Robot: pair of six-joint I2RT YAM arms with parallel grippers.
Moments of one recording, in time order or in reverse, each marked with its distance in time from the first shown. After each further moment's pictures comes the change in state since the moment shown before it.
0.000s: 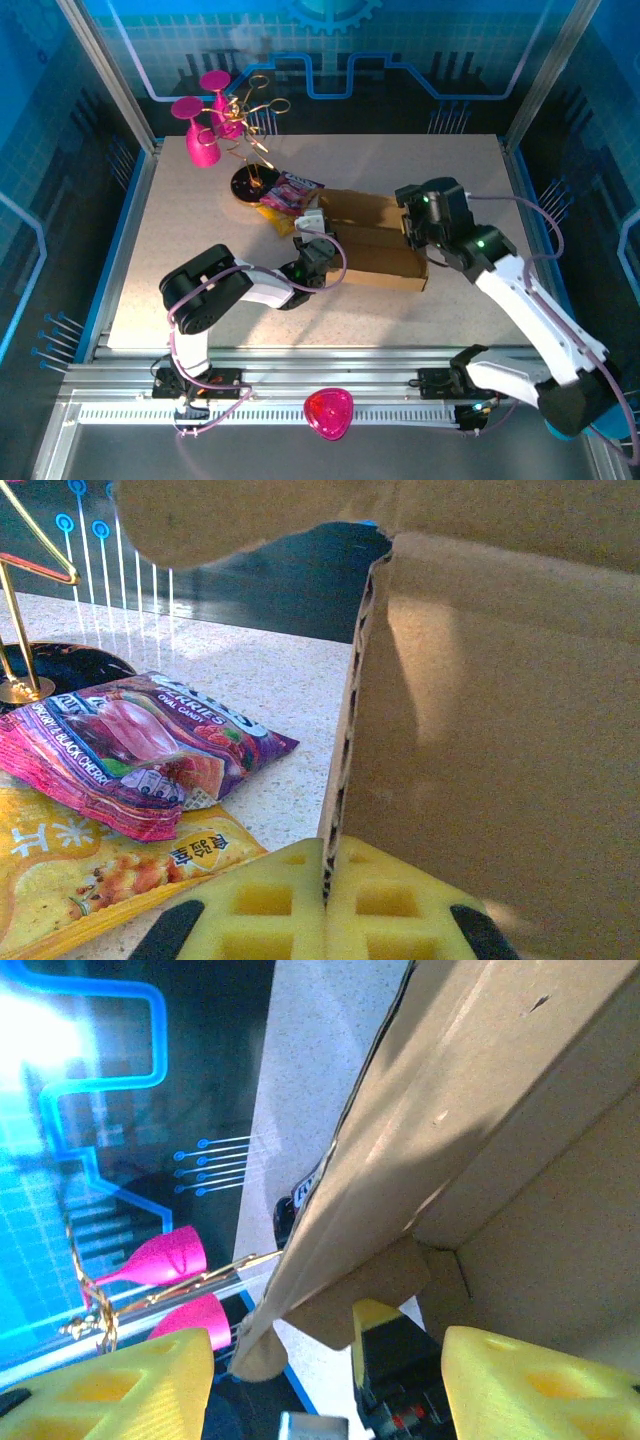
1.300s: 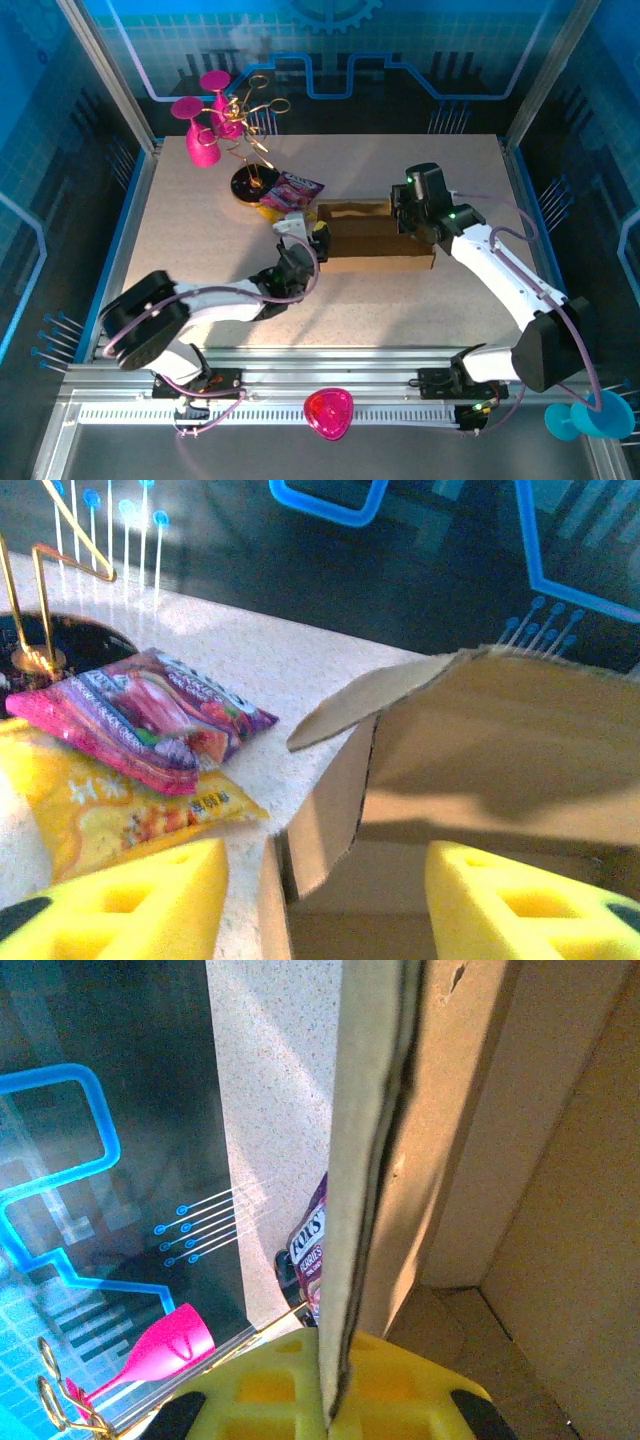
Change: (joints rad) left arm -0.039 -0.421 -0.136 -0.364 0.087 -0.217; right arm -0.093 0.211 -0.019 0.162 -0.064 0.151
